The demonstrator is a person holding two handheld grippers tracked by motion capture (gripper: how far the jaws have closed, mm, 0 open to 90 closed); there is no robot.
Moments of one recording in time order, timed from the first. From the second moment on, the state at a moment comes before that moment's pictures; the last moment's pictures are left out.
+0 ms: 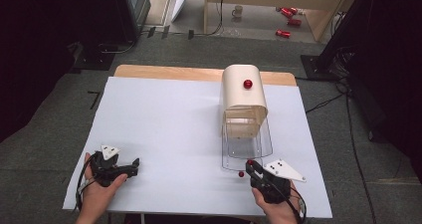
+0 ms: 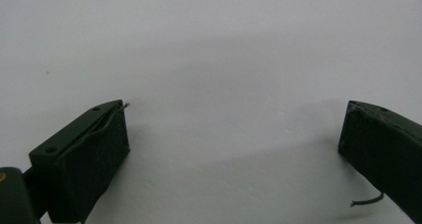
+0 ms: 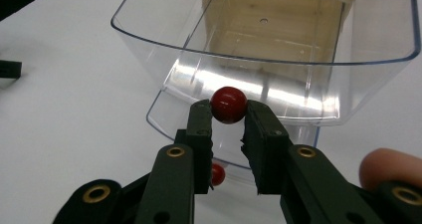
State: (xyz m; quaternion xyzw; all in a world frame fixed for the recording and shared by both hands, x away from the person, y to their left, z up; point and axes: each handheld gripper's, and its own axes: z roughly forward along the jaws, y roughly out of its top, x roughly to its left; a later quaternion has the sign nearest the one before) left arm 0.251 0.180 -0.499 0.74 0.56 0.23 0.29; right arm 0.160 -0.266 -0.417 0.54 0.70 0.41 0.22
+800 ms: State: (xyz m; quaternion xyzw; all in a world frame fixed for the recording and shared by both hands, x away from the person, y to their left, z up) left arm 0.251 0.180 -0.499 0.74 0.56 0.23 0.29; right arm 0.210 -0.261 -0.394 0.55 0.69 0.41 0.23
